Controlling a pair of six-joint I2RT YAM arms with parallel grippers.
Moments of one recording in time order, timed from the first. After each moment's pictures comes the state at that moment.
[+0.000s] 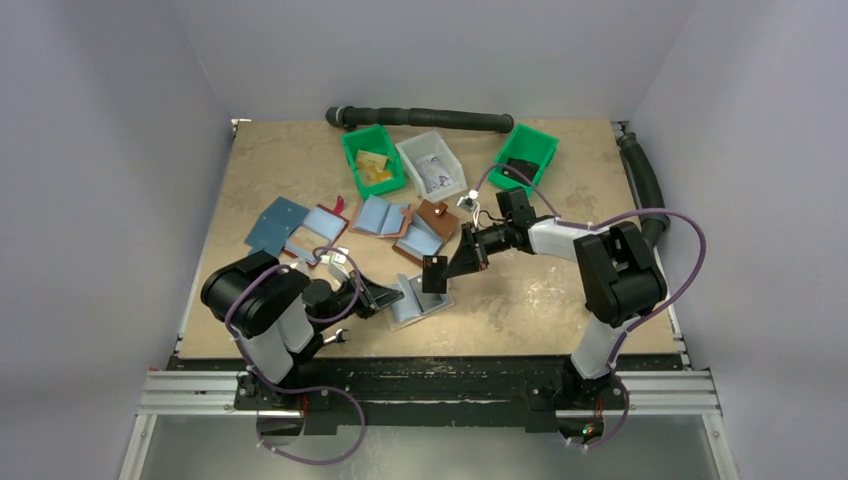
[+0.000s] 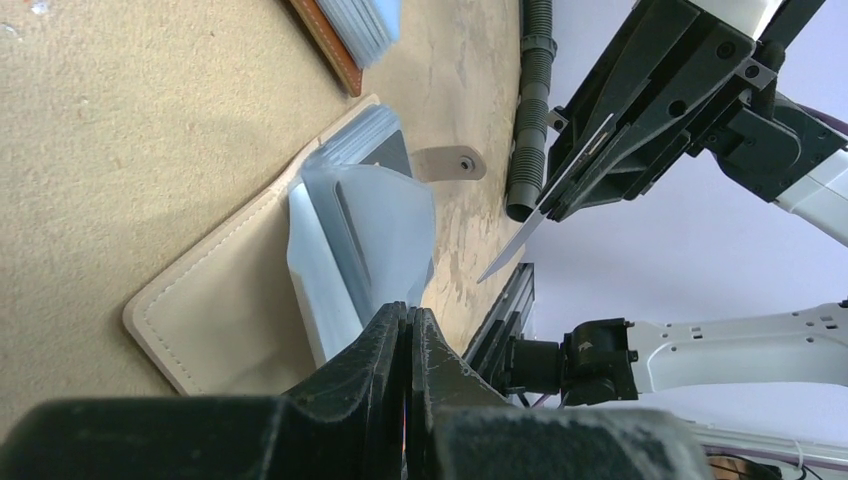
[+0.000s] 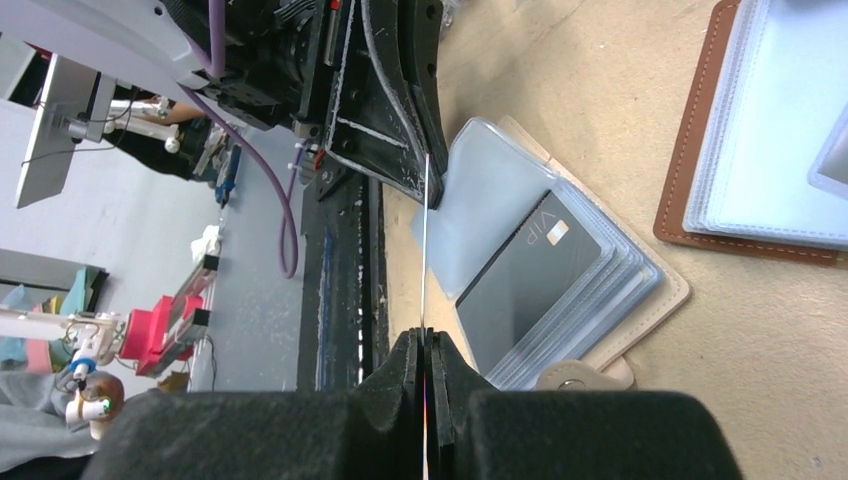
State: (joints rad) left arm -0.53 1.74 0.01 1.50 0.36 -1.20; right arm 0.36 1.78 0.92 -0.07 -1.27 0.00
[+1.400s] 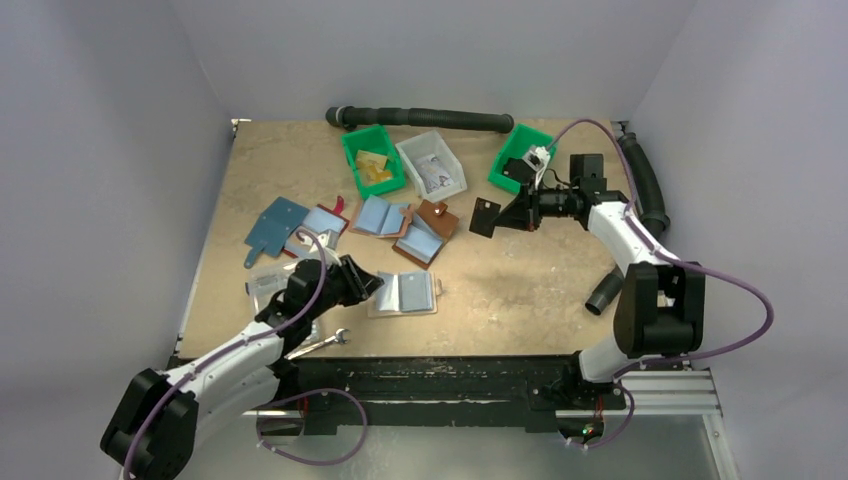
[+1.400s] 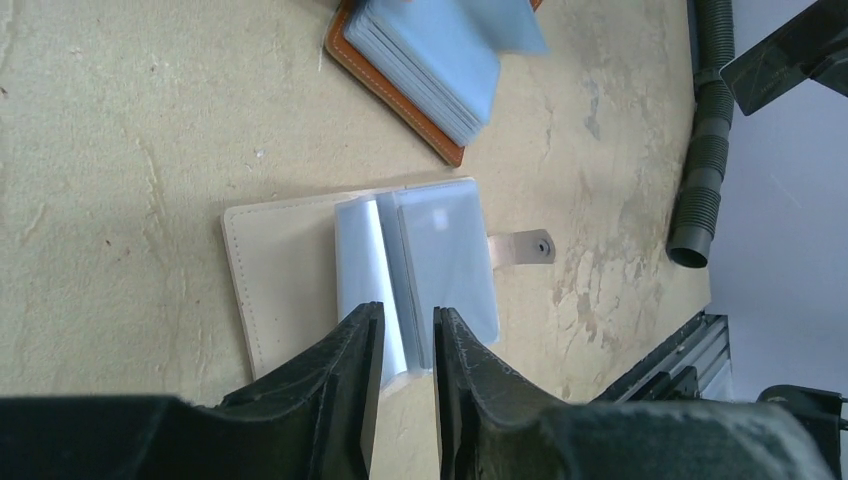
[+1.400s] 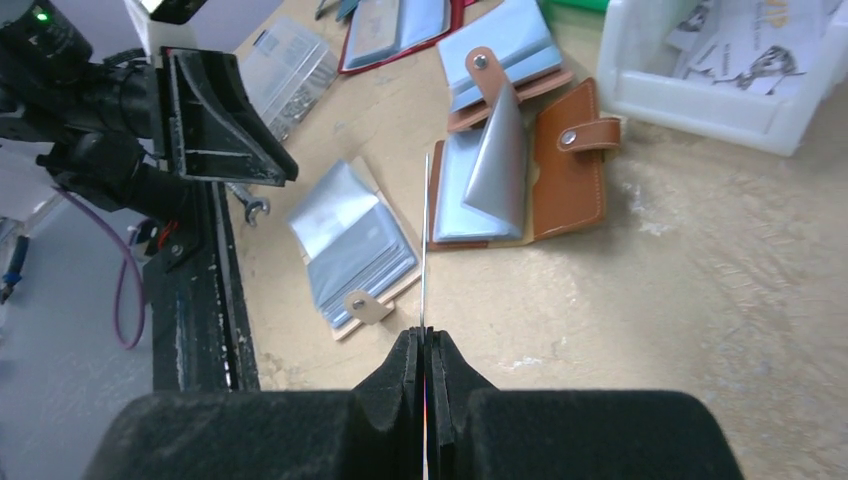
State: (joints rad) left arm -0.51 0.90 0.21 0.24 0.11 -0.82; right arm 0.03 1.54 1.07 -0.39 -1.16 -0.29
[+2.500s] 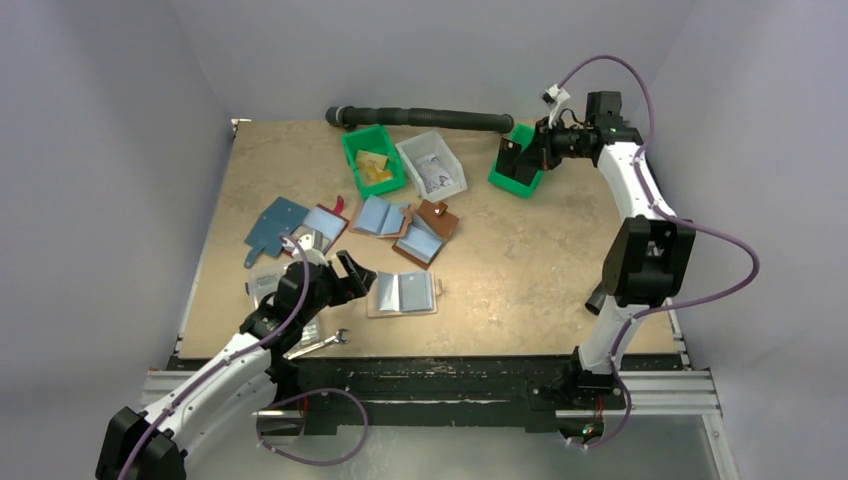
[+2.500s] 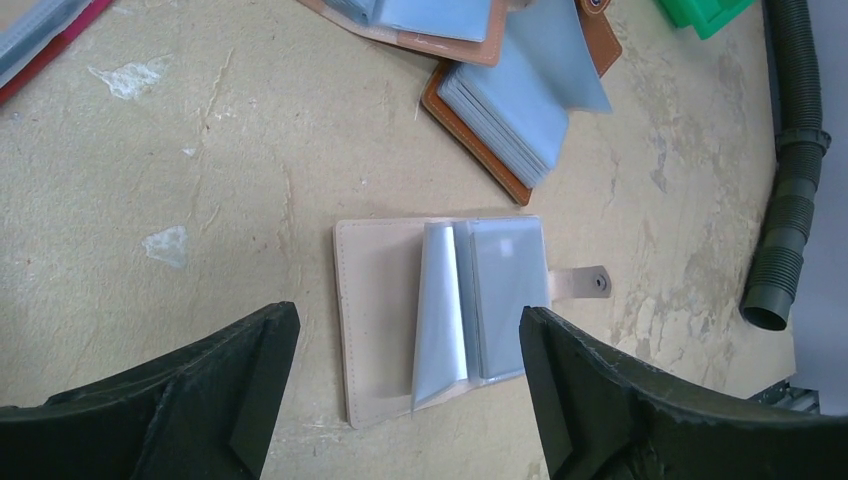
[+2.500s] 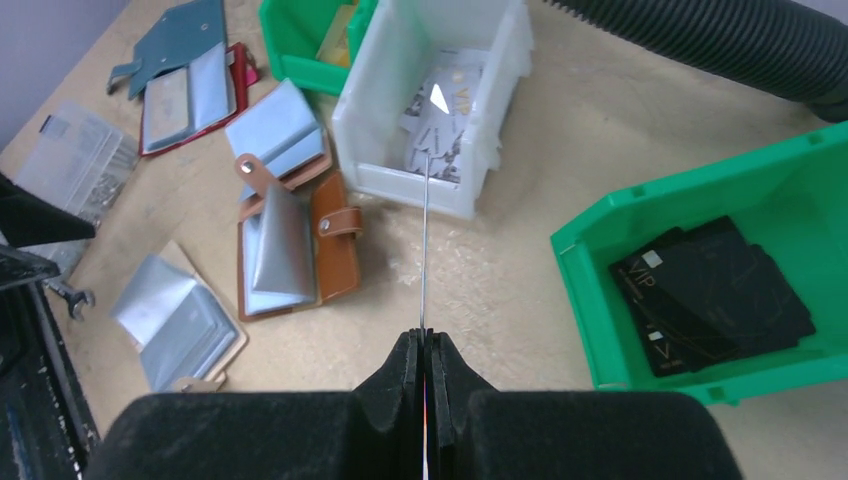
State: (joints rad) left arm -0.51 0.69 0.28 -0.07 -0.08 -0.75; right arm -0.05 1.86 1.68 -0.65 -0.89 -0.32
